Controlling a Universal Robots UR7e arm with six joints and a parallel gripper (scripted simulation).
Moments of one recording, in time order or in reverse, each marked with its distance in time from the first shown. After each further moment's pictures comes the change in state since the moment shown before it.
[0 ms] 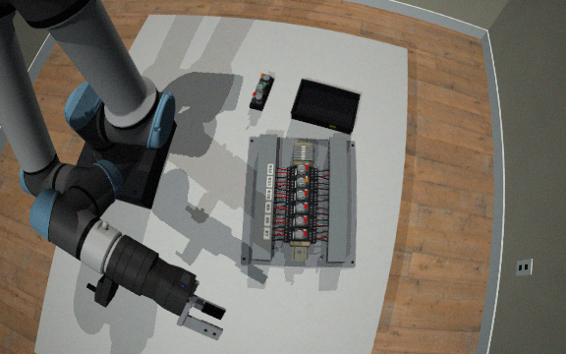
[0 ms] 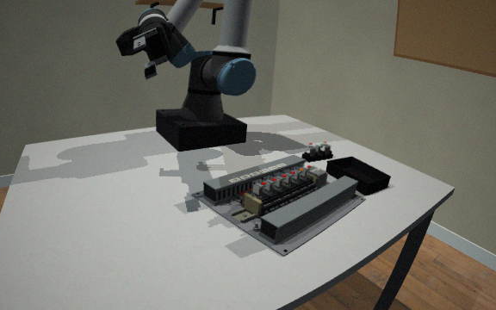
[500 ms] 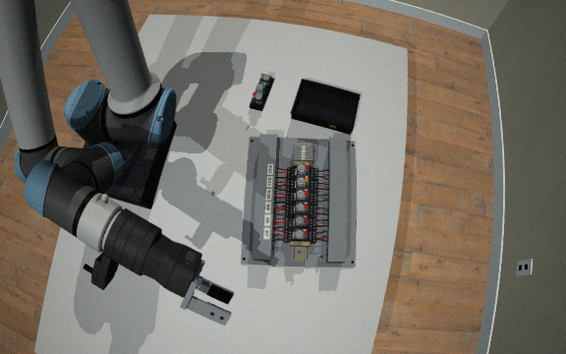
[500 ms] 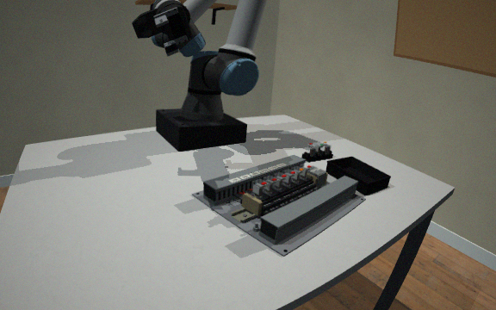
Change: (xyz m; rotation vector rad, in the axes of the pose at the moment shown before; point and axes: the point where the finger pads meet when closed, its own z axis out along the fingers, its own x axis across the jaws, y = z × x) arm -0.023 0.050 -0.007 -0.002 -0.004 -0.001
